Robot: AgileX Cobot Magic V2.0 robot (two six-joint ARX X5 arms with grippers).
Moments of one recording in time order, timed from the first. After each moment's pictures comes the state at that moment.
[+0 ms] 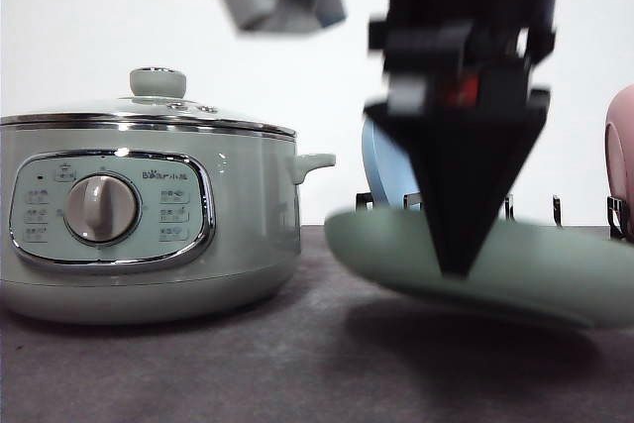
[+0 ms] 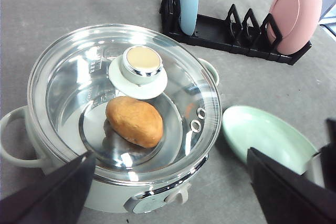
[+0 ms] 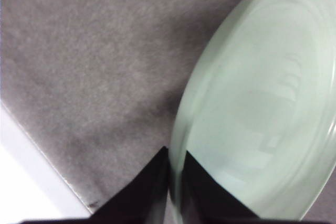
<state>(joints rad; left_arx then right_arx) -0.04 0.74 1.05 -0.88 0.53 0.03 1.13 1.54 1.07 -0.97 0.24 0.05</state>
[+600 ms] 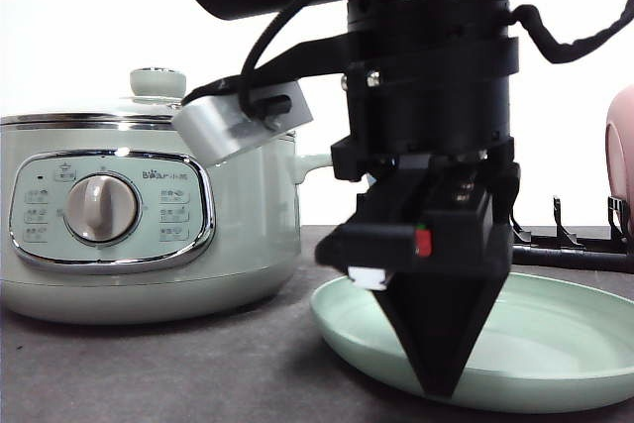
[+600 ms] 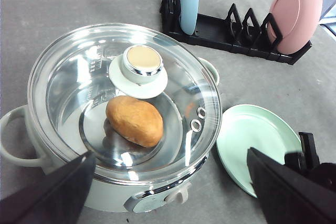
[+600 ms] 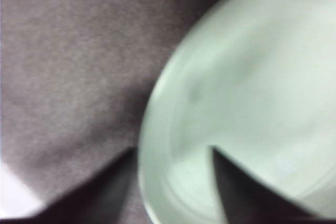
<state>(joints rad) -0.04 0.74 1.05 -0.89 0.53 0.03 1.13 1.67 1.07 -0.92 0.26 0.06</state>
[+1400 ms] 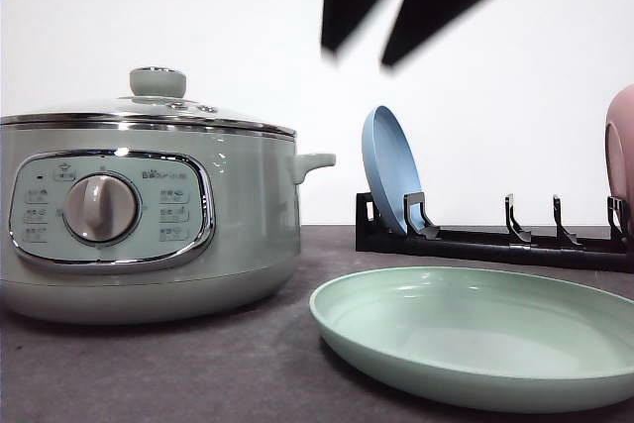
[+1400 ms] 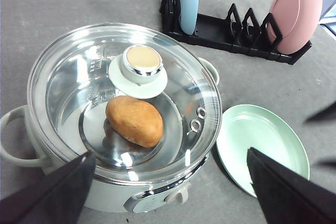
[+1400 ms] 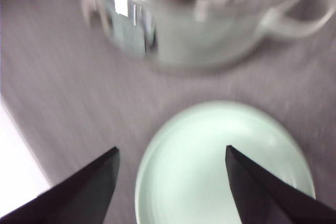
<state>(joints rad) -0.04 0.74 1.05 -0.89 0.53 0.03 0.95 1.23 1.14 -0.75 0.03 0.05</state>
